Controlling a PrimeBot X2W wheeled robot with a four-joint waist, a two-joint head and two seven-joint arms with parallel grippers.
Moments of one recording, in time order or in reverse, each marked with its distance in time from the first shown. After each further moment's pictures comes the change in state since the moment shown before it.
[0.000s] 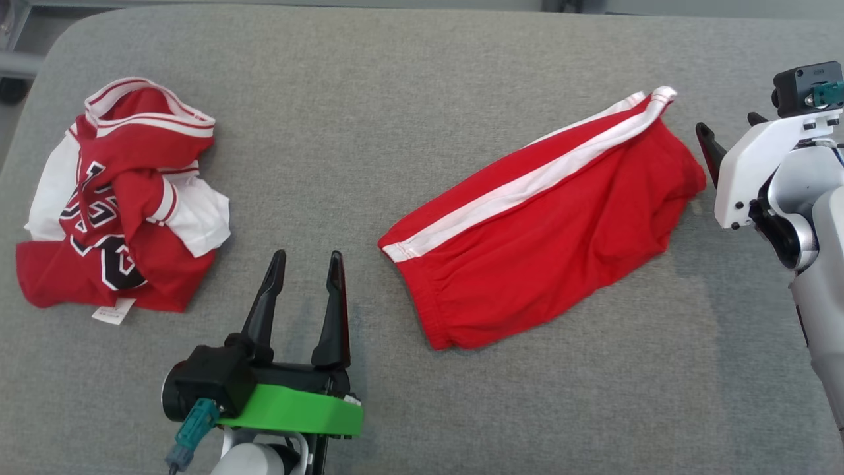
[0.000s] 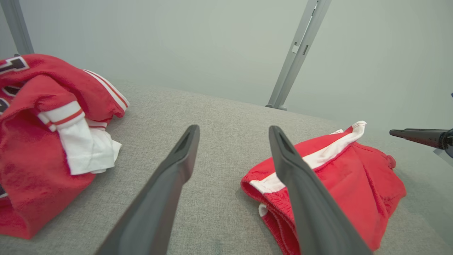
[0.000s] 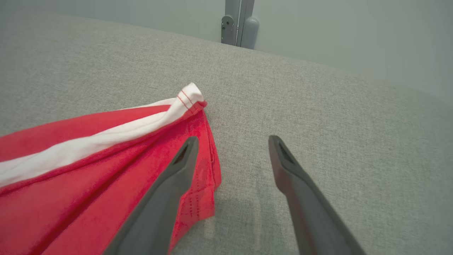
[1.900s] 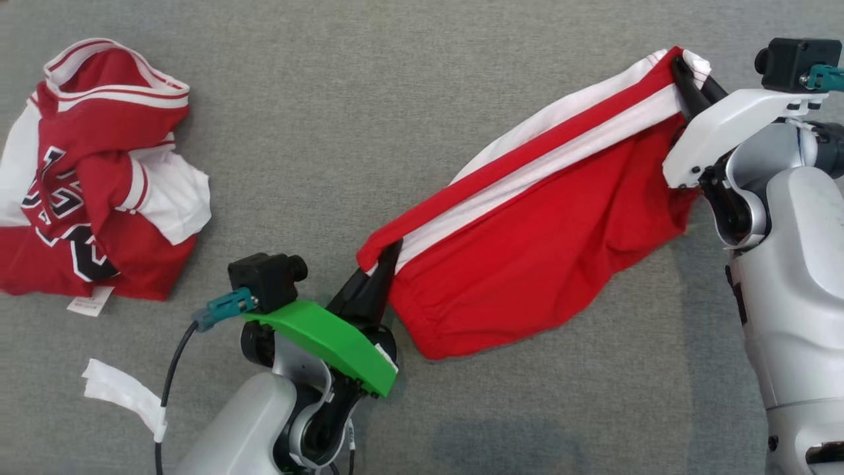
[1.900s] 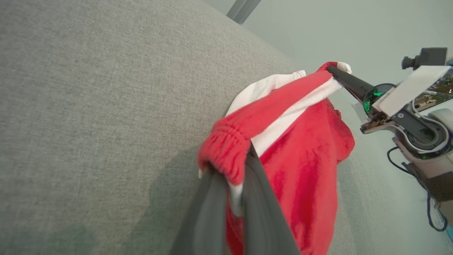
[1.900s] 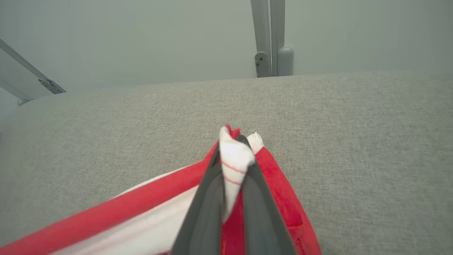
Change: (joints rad) left arm -0.219 -0.001 -0.119 0.143 -0.425 -0.195 0.249; right arm -0.050 0.199 -0.120 -0.013 0.044 0.000 -0.213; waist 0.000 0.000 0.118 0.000
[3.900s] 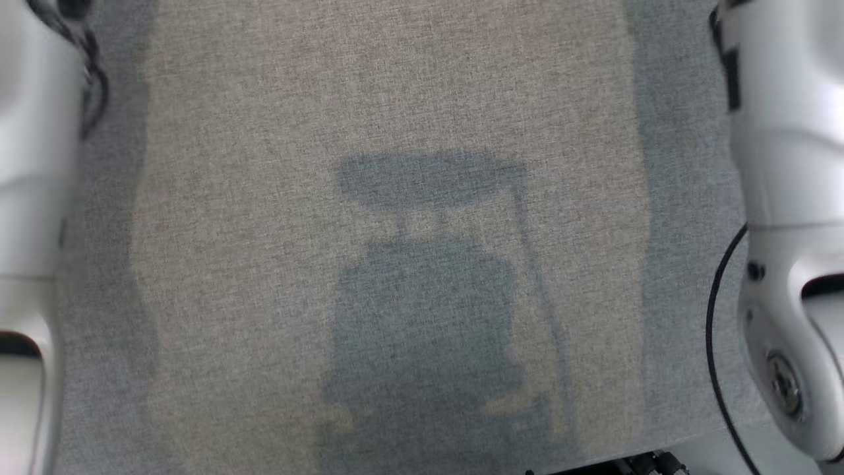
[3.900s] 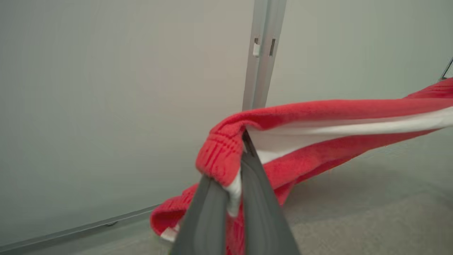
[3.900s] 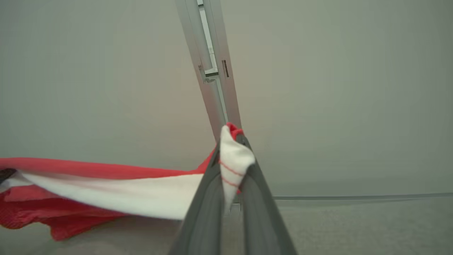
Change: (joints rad) left arm -1.035 0.081 0.151 0.614 0.411 -0.173 -0.201; right arm -0.594 0.103 0.073 0.124 0.014 0.000 -0.351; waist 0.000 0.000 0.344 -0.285
